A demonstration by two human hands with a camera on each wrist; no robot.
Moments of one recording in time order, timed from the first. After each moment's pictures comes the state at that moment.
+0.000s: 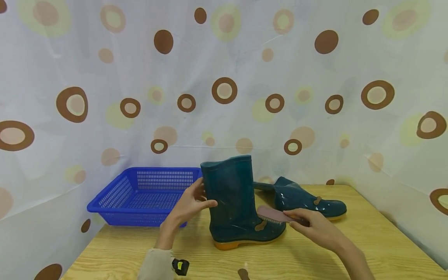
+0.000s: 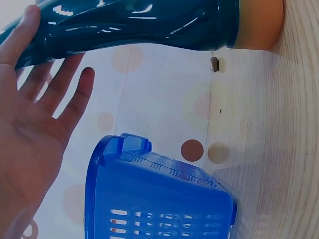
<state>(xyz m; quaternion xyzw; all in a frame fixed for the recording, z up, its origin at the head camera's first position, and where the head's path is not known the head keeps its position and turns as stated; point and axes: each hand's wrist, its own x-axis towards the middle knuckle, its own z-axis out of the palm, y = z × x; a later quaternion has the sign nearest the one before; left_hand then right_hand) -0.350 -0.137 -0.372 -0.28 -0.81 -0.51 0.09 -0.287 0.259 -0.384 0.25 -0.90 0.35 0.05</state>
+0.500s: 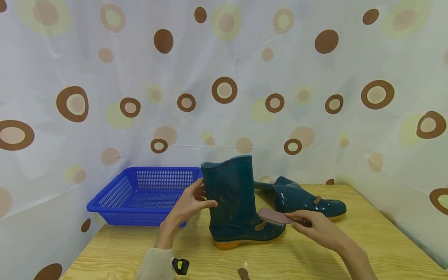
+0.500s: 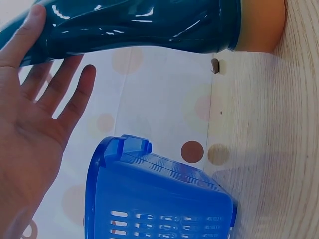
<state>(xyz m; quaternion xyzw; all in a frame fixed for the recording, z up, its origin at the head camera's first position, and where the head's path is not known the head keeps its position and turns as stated) -0.349 -0.135 -0.371 -0.27 -0.81 -0.52 0.07 -0.289 0.265 -0.387 0.26 -0.91 0.33 0.04</state>
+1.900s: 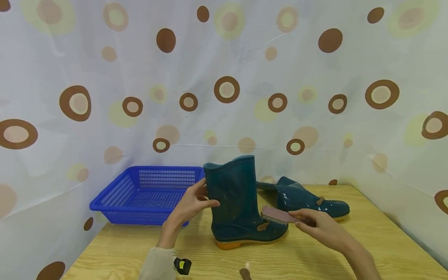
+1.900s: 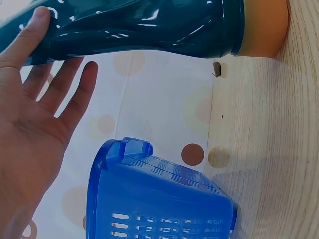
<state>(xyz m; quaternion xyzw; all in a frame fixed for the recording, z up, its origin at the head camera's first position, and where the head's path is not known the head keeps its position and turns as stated) -0.348 -0.135 -0.368 -0.29 -0.80 -0.53 0.06 -0.285 0.266 -0.380 0.25 -0.90 0.35 0.04</state>
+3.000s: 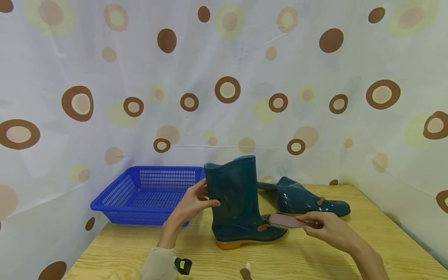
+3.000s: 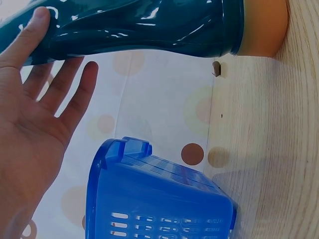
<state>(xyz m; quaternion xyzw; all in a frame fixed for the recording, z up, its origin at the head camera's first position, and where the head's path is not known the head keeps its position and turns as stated) -0.351 -0.135 -0.372 -0.27 -0.80 -0.53 0.06 -0.284 0.282 -0.382 0.23 -0.92 0.31 0.03</state>
